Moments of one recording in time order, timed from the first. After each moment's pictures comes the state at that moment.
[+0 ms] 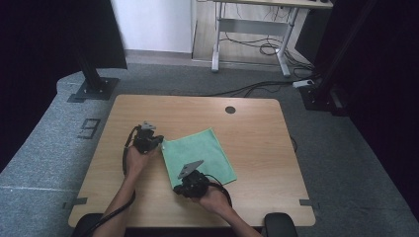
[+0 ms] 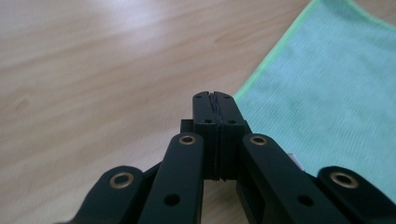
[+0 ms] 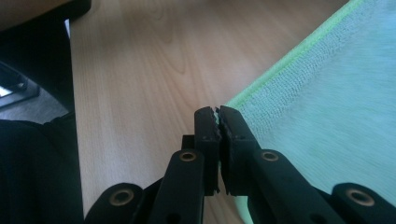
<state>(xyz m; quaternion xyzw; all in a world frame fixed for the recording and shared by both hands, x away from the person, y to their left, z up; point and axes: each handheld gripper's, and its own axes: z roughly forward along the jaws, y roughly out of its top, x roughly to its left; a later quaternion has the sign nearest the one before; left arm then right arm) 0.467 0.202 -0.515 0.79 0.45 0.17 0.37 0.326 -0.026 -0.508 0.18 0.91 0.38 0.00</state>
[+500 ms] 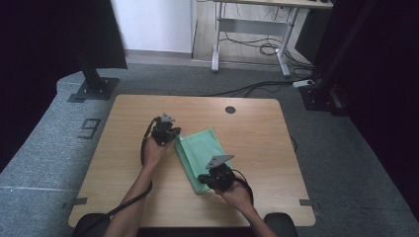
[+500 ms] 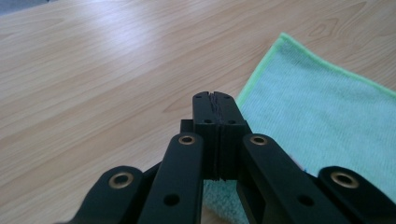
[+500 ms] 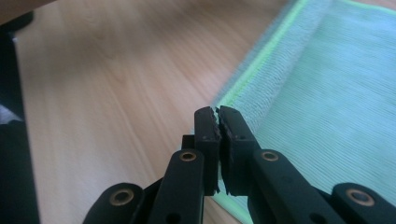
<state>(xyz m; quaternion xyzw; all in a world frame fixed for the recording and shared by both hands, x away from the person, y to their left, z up) 0.494 0.144 -0.505 0.81 0.41 0.17 0.39 0.339 -0.102 -0.498 0.26 0.88 0.40 0.05</state>
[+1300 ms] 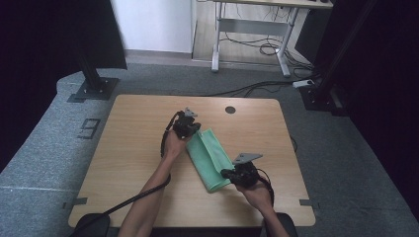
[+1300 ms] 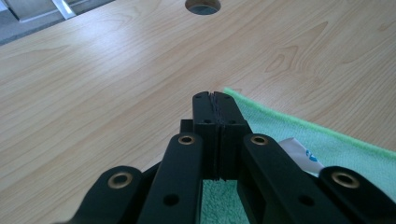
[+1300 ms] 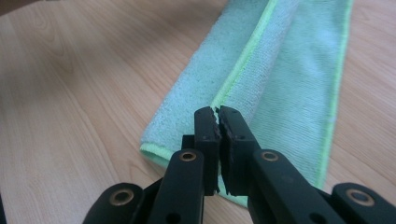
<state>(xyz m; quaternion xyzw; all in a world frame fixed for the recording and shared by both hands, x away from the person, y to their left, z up) 0.515 0.074 -0.495 0.83 0.37 0.17 0.38 0.343 -0.172 -0.497 0.32 0.85 0.41 0.09</state>
